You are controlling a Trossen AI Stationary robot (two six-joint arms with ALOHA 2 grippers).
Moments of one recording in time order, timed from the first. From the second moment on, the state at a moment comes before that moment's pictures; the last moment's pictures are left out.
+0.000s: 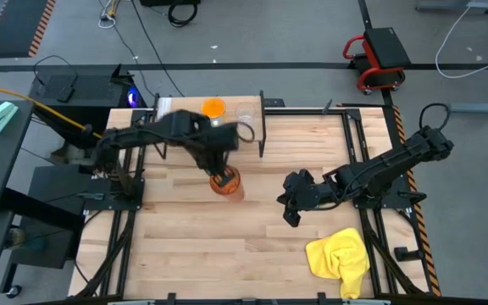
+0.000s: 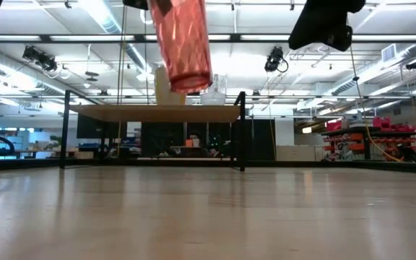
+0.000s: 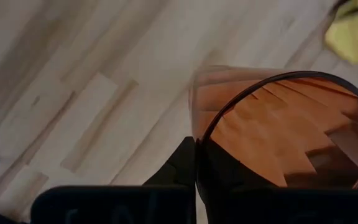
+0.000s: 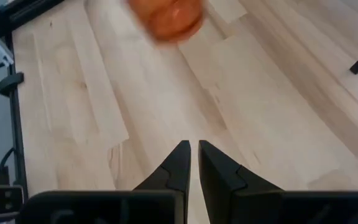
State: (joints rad) left arm 0.04 1.81 2.12 -1.57 0.03 -0.65; right arm 0.38 1.33 1.04 -0.59 0.35 0.78
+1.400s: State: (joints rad) left arm 0.54 1.49 2.13 -1.57 0.04 -0.59; right arm 0.44 1.33 1.04 -0.61 0.37 0.80
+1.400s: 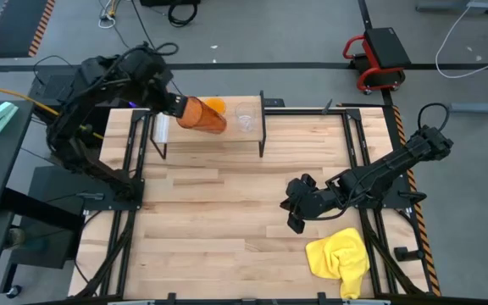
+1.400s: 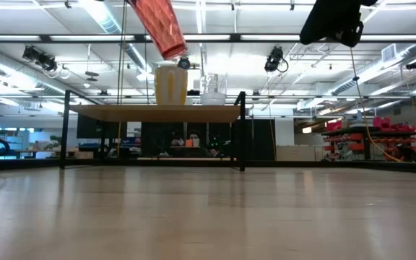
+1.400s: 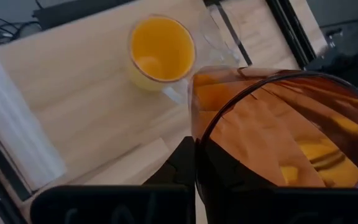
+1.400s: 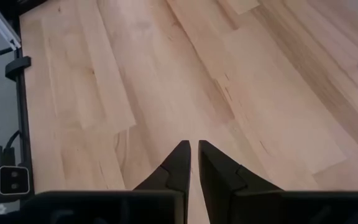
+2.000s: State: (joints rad) left arm 0.70 1.47 2.13 -1.57 -0.09 -0.56; right arm 0.44 1.33 1.04 -0.61 0.37 0.83
